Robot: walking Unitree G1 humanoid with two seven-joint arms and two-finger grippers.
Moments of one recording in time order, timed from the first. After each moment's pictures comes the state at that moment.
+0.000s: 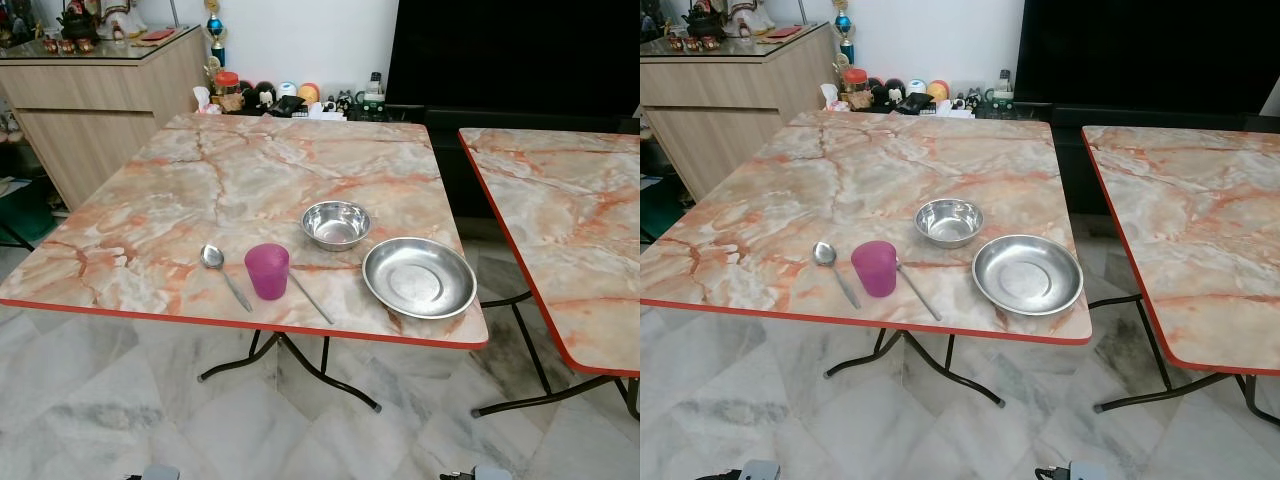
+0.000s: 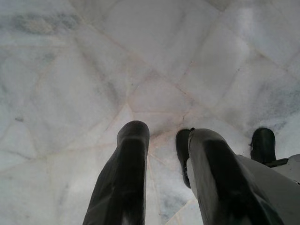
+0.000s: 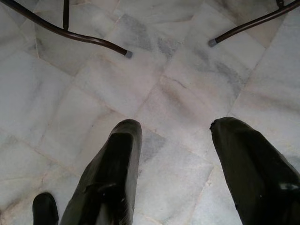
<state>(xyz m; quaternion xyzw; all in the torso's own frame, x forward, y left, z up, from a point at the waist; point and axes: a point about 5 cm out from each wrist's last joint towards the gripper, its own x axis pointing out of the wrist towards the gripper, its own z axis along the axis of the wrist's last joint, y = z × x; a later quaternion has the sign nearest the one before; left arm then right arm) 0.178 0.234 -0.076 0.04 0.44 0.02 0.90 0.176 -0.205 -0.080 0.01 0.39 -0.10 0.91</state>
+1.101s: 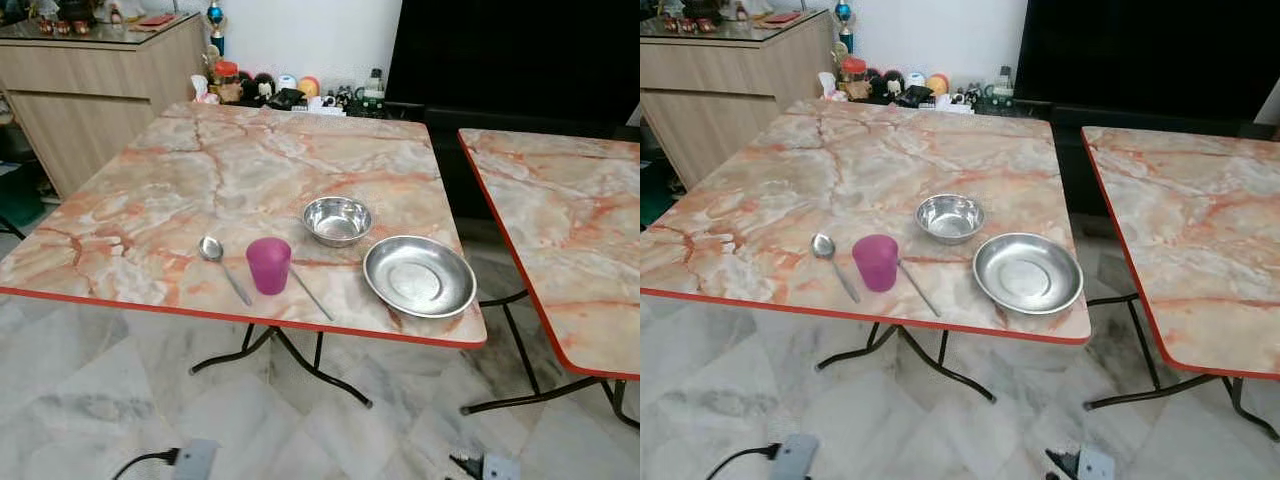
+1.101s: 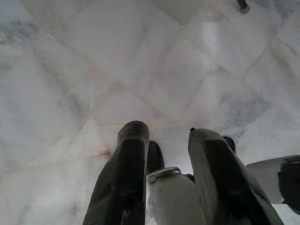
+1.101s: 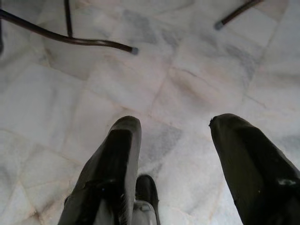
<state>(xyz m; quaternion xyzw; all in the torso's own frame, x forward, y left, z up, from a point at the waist) 0.210 0.192 -0.069 0.01 0.43 -0.03 0.90 0.193 -0.203 -0.075 0.11 0.40 -0.11 0.91</state>
